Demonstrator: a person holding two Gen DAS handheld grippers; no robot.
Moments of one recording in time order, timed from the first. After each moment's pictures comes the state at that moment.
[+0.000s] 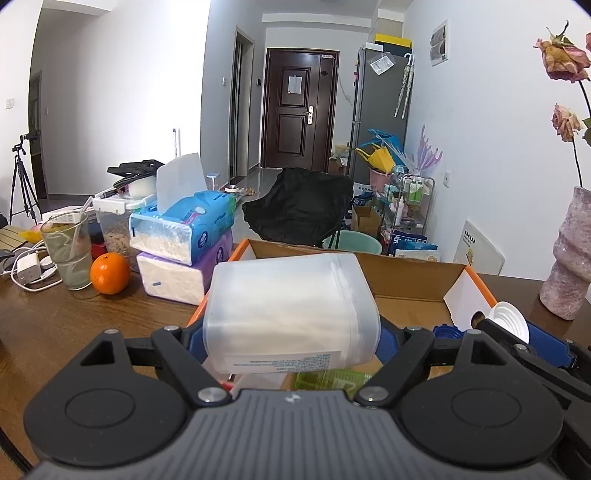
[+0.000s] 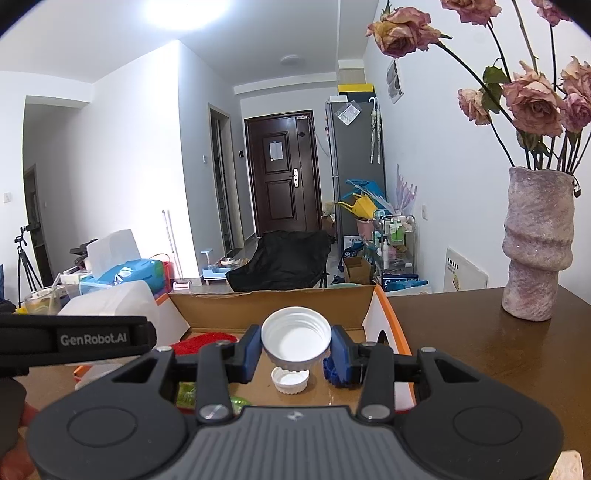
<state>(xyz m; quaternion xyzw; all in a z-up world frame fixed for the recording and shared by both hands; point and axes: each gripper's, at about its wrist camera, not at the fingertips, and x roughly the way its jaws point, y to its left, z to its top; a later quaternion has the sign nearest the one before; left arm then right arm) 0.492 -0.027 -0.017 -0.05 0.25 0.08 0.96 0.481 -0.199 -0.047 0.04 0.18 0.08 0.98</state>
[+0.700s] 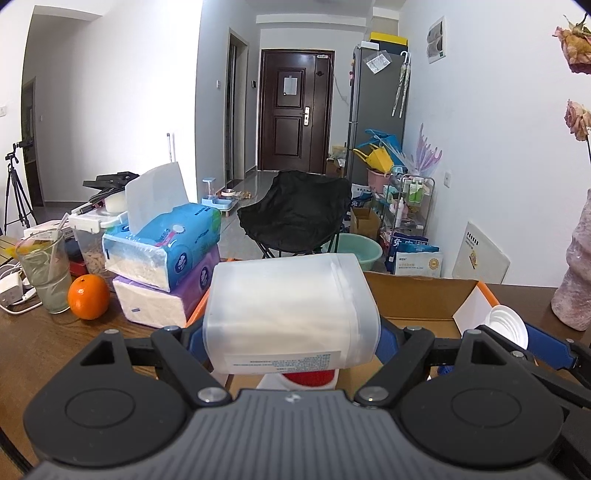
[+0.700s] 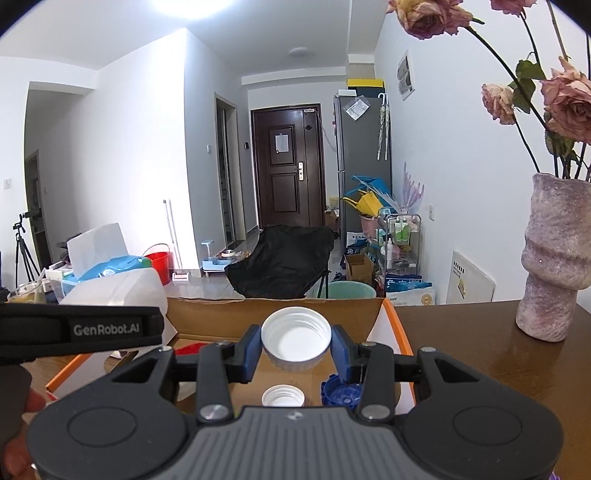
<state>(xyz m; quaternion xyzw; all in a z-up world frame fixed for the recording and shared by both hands) 0.540 -0.029 -0.019 -0.04 0.25 0.08 0.97 0.527 -0.194 -0.050 0.02 0.19 0.09 0.98</state>
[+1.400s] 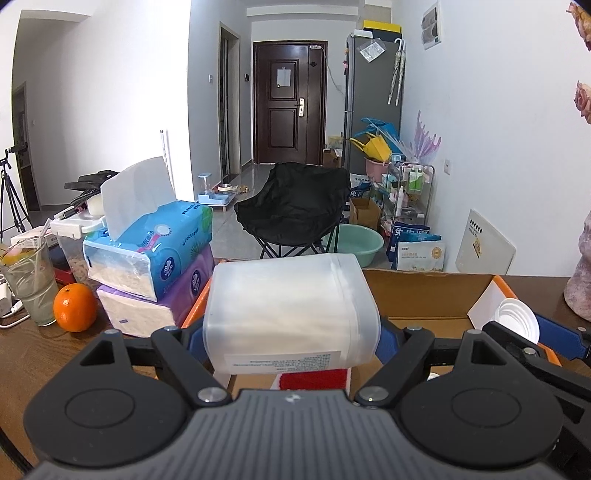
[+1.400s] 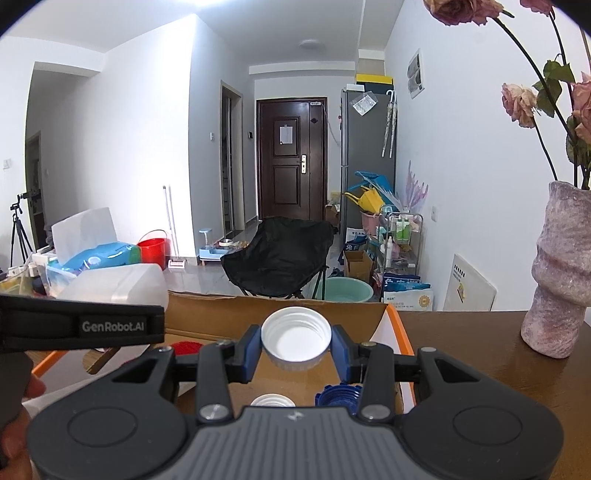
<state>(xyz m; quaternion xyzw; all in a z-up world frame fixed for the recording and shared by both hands) 0.571 -0.024 -0.029 -0.02 0.26 0.07 0.96 0.554 -0.188 -0.056 -0.01 0.20 0.09 0.98</state>
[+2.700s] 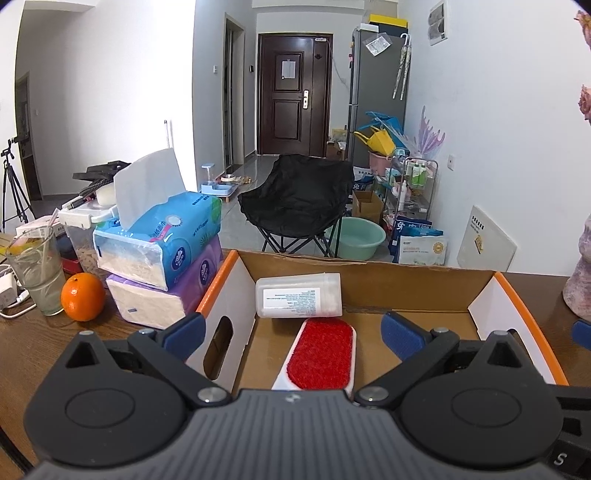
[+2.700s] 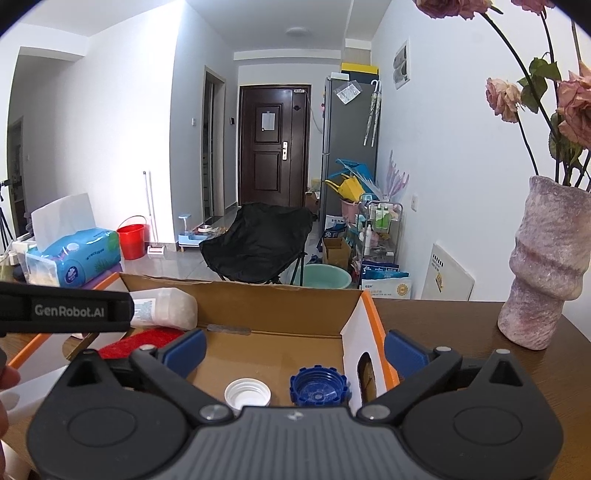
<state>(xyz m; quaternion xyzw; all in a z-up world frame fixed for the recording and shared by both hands) 0.564 -0.016 -0.026 -0.03 0.27 0.08 0.96 0.554 -0.190 -0.055 -0.03 0.22 0.05 0.97</state>
